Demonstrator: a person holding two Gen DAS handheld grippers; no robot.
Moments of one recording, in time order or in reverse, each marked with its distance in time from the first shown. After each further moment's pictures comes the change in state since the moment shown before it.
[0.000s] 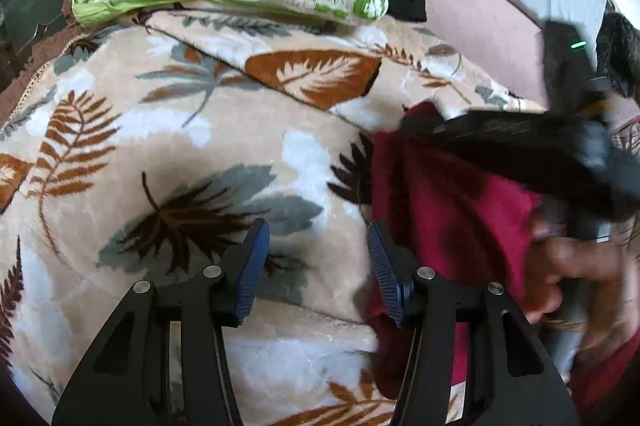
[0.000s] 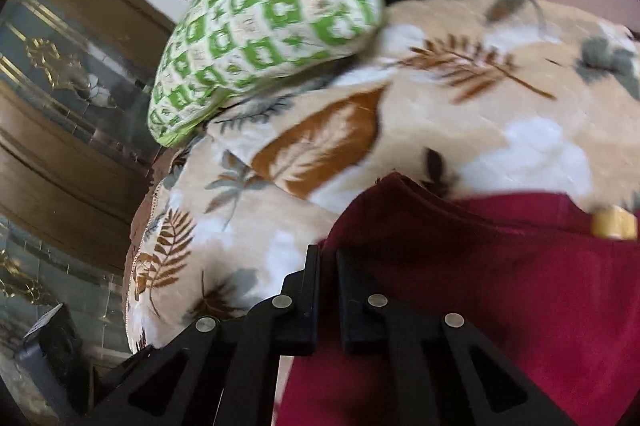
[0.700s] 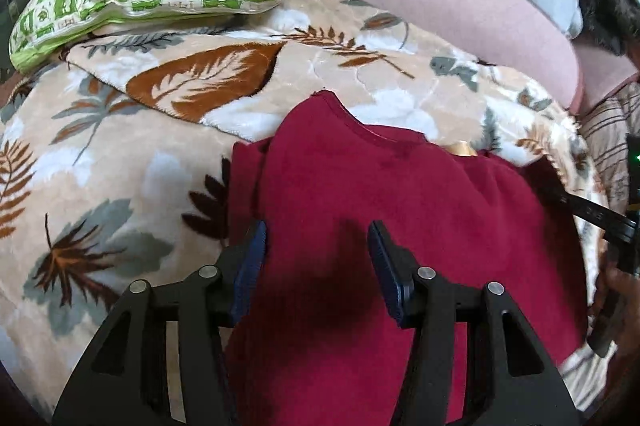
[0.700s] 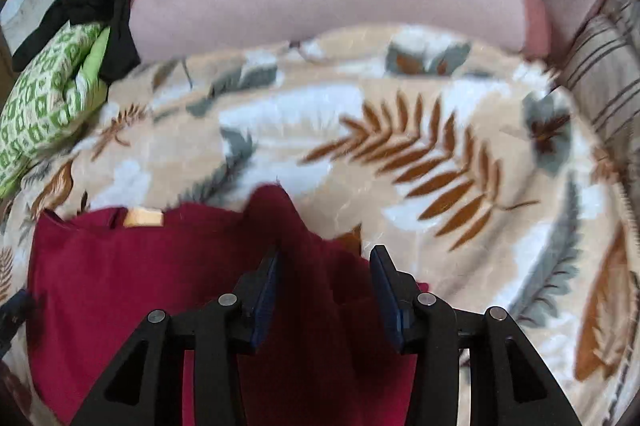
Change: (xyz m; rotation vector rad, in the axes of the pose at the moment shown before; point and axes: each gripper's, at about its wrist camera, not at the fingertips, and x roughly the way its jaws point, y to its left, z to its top) left arm 0.061 -0.103 0.015 0.119 0.024 0.004; right arm -0.171 -0.204 -0.046 0.113 -0.129 -0.562
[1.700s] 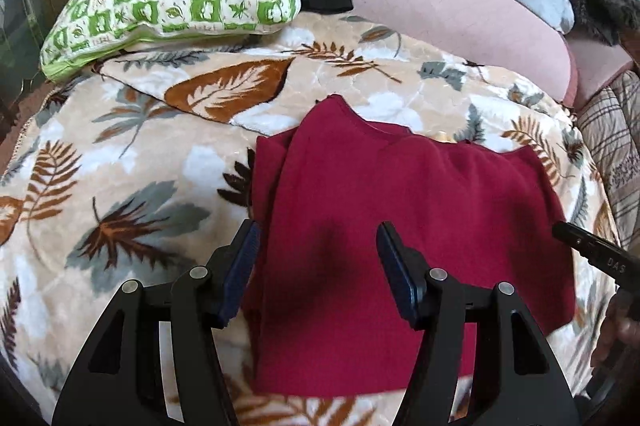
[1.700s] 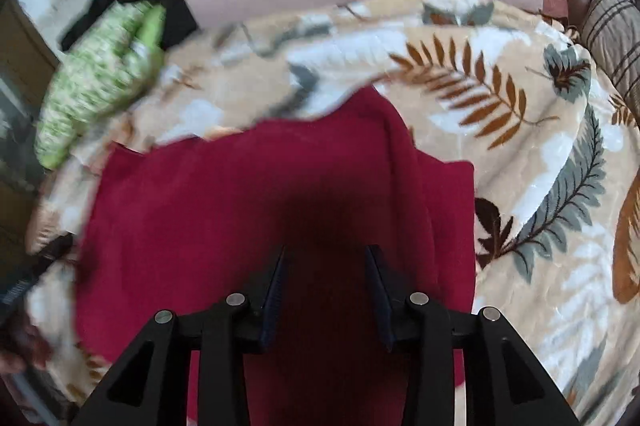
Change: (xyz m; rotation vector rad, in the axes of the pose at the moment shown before) left arm -0.069 -0.010 -0.026 0.023 -0.034 0.042; right arm -0.065 0.022 -0.063 0.004 -0.004 0.142
